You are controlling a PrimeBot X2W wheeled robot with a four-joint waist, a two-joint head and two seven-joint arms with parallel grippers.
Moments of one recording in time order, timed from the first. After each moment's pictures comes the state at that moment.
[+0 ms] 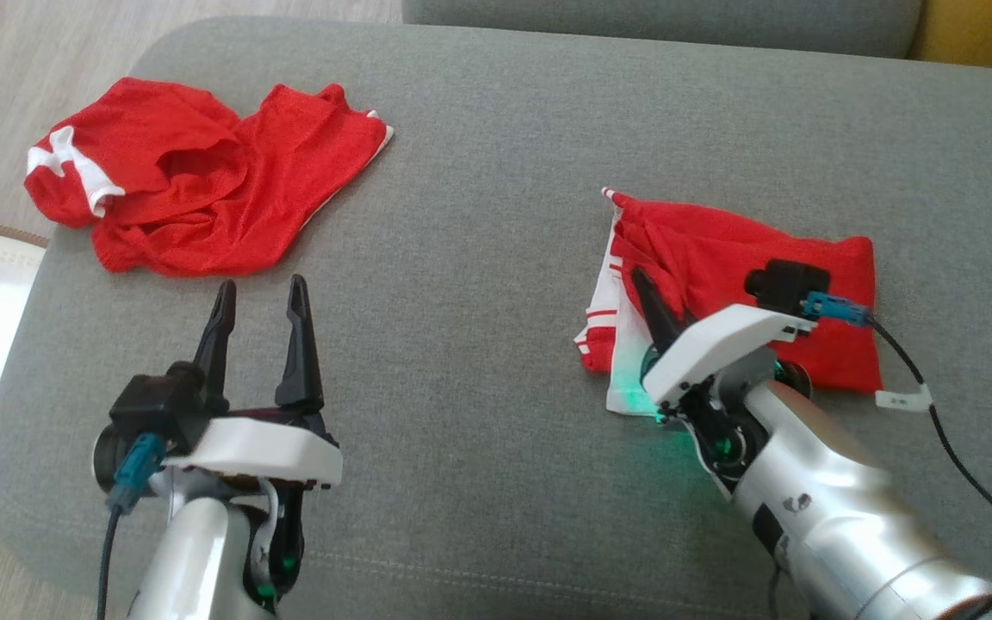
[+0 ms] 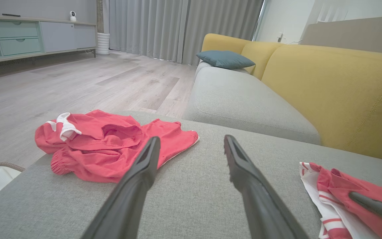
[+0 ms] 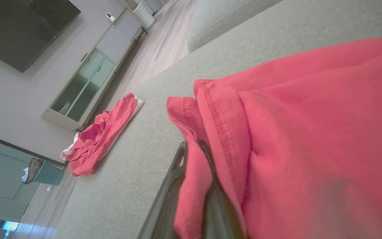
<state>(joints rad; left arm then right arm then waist) -0.15 0.04 -0.19 0.17 -0.25 0.07 -0.26 -0.65 -0.07 0.69 0.96 1.07 0.13 -0.13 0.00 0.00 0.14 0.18</state>
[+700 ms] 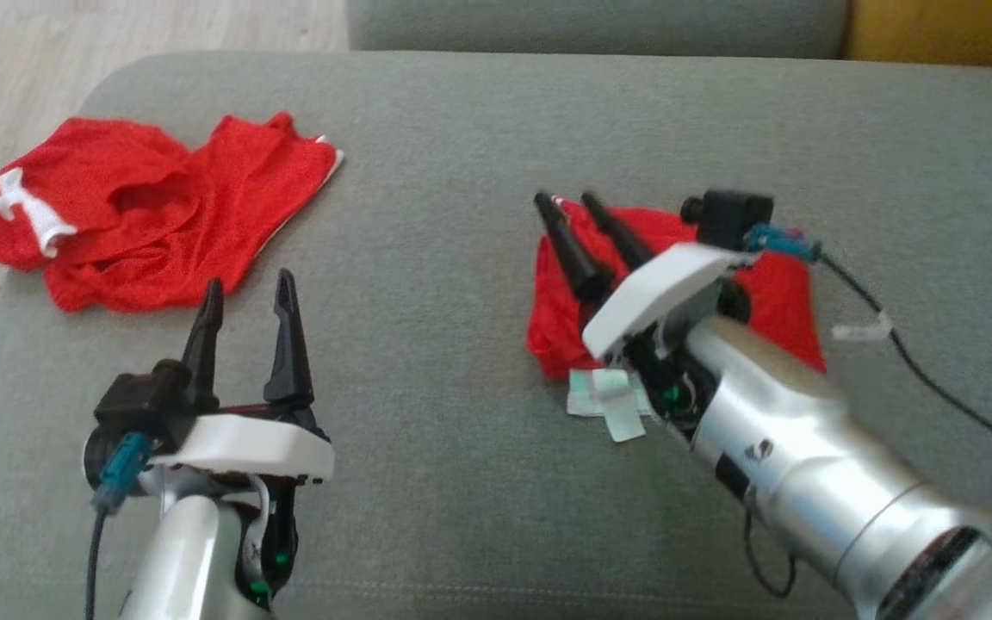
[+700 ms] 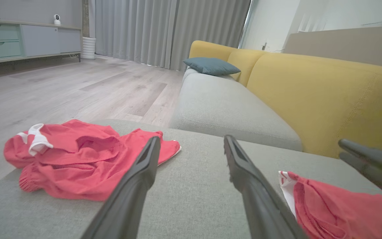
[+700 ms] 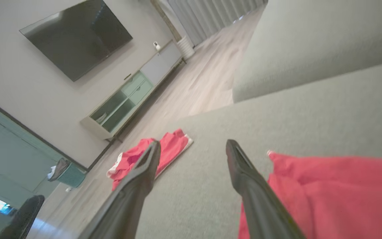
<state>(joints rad) -0.15 0.04 -0.18 0.16 -0.27 0.08 -0.26 -0.82 -0.07 1.01 0.89 1.27 0.13 -0.25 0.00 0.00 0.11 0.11</state>
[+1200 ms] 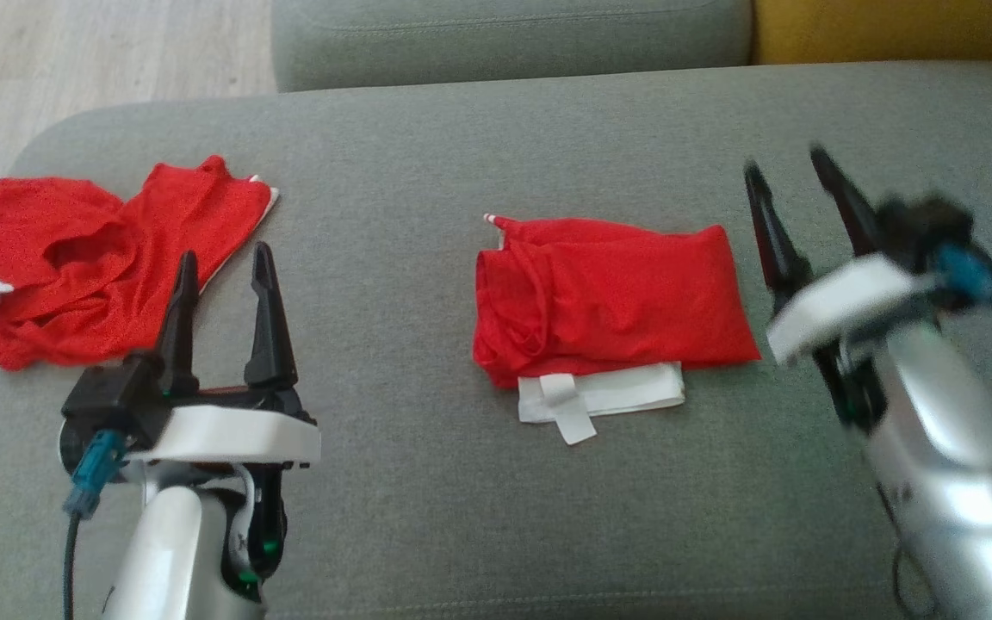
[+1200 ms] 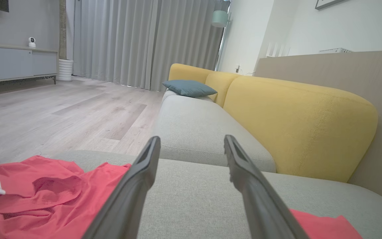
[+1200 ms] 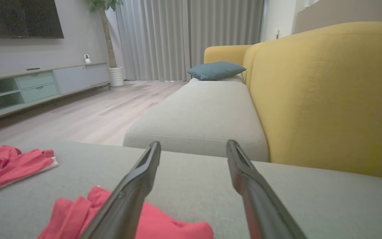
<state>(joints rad) -0.15 0.04 -0.15 0.08 -0.26 0.08 -0.26 -0.64 -0.23 0.40 0.74 0.39 0.13 -0.25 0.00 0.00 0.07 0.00</state>
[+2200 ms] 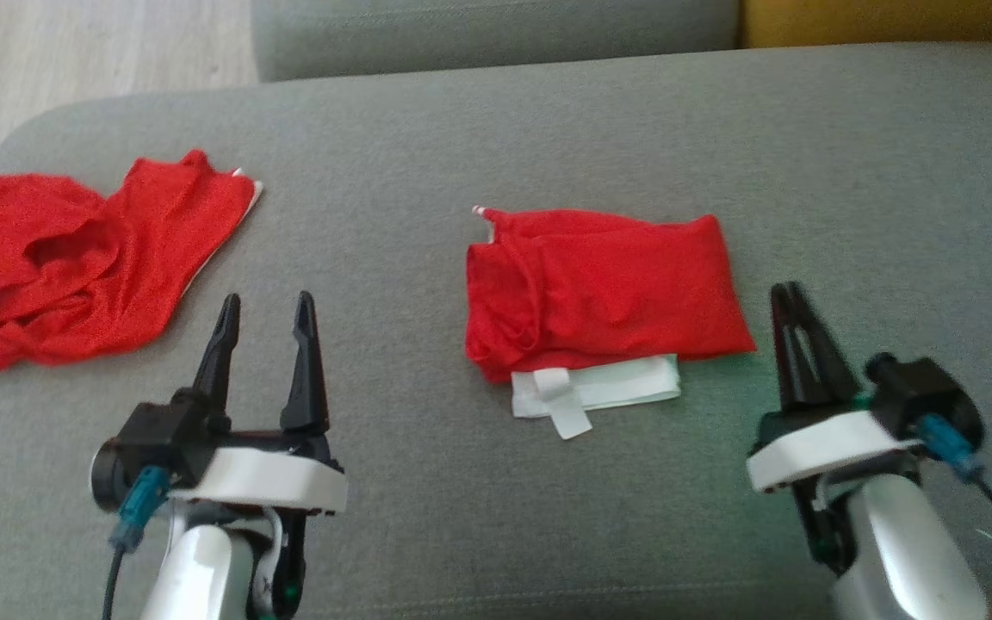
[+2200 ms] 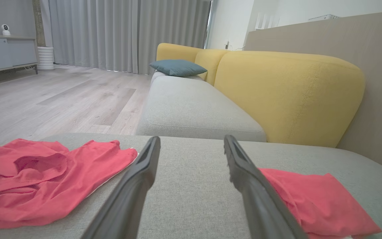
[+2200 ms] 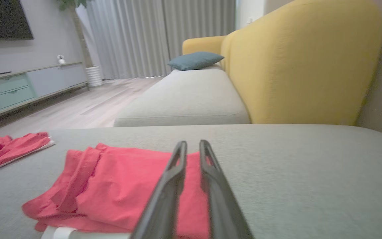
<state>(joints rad) -0.07 0.04 -0.19 0.07 -0.20 0.07 -0.26 -0.20 -0.05 0.07 0.37 0.10 0.13 -0.25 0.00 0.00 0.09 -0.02</state>
